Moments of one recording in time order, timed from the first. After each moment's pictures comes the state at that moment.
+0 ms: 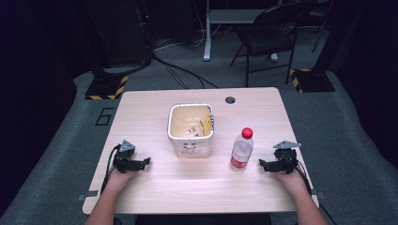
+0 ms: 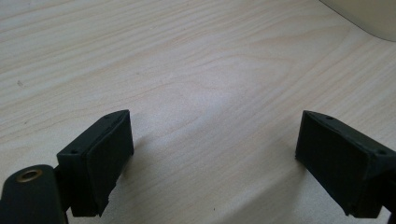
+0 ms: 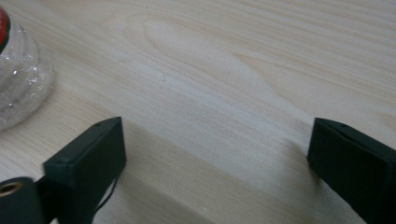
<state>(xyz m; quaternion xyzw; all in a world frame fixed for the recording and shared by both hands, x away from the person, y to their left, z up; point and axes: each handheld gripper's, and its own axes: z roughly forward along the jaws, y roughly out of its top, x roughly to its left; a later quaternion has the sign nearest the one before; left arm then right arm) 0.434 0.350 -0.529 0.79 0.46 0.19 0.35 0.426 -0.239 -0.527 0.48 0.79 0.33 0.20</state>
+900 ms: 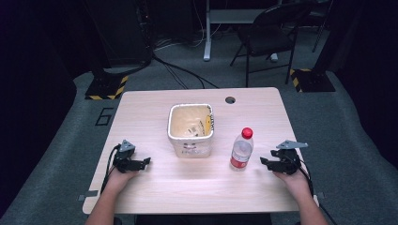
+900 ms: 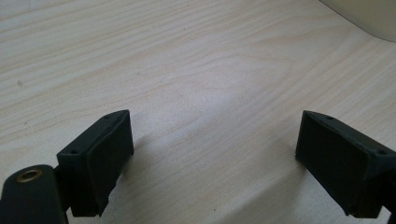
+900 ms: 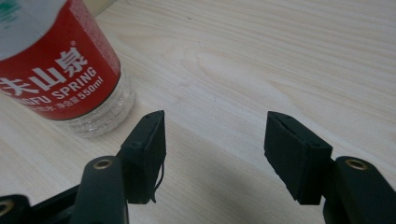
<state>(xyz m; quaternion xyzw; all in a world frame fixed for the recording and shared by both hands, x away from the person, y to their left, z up) 0.434 0.350 -0.529 0.79 0.46 0.19 0.35 0.406 -0.236 -0.495 0.46 0.79 0.38 0.17</state>
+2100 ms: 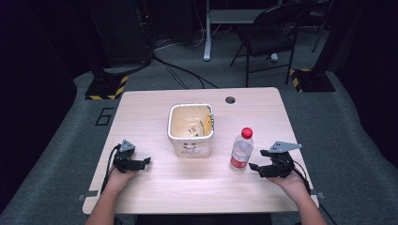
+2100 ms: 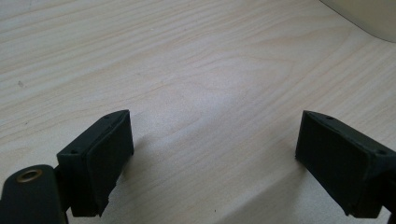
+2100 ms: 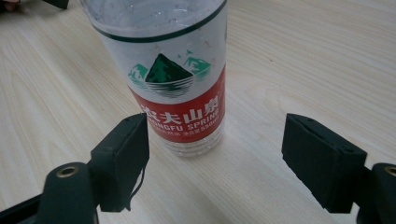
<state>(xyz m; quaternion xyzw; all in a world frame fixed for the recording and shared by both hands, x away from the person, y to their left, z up) 0.434 0.350 -0.529 0.79 0.46 0.20 0.35 0.387 -0.204 -0.468 0.36 0.82 0.43 0.13</state>
